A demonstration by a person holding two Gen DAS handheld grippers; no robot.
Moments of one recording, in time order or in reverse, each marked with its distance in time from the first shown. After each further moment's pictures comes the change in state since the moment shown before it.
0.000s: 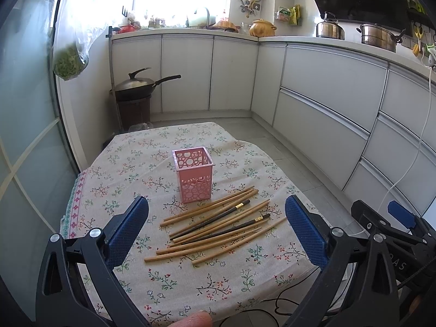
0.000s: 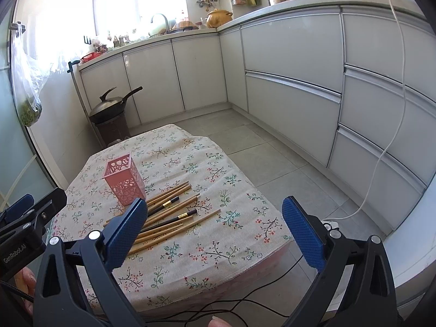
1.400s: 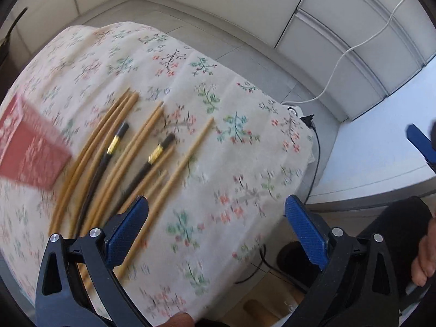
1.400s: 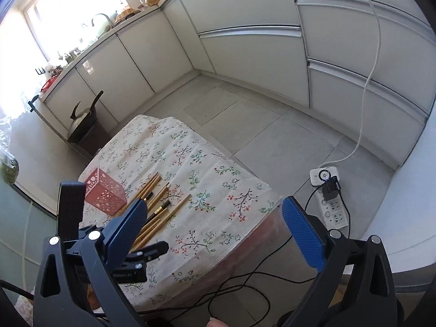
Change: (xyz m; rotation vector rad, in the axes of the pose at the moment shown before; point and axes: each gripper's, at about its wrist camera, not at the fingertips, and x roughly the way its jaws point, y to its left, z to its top) left arm 0.202 -0.112 -0.036 0.436 0.755 -0.440; right arm 0.040 -0.101 0.009 0.354 0.221 -0.018
